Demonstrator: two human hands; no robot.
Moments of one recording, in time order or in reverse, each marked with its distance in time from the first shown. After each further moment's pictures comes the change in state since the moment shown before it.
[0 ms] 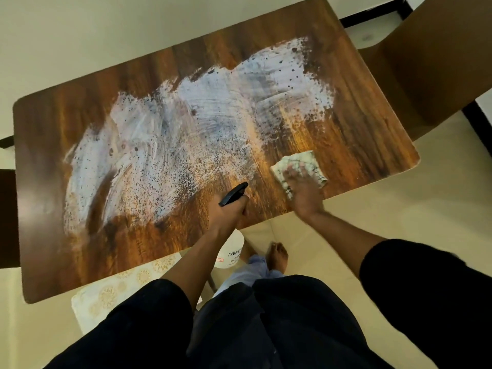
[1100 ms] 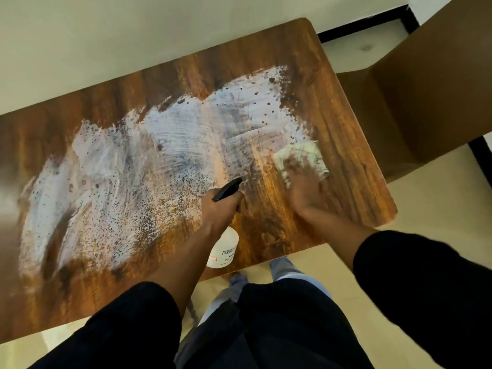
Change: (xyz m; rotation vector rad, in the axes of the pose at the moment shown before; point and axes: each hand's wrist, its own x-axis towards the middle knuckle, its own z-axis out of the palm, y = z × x) left_hand 0.096 0.114 0.098 0.035 0.042 -0.058; right_hand 0.145 0.085 -0.073 0.016 0.006 0.085
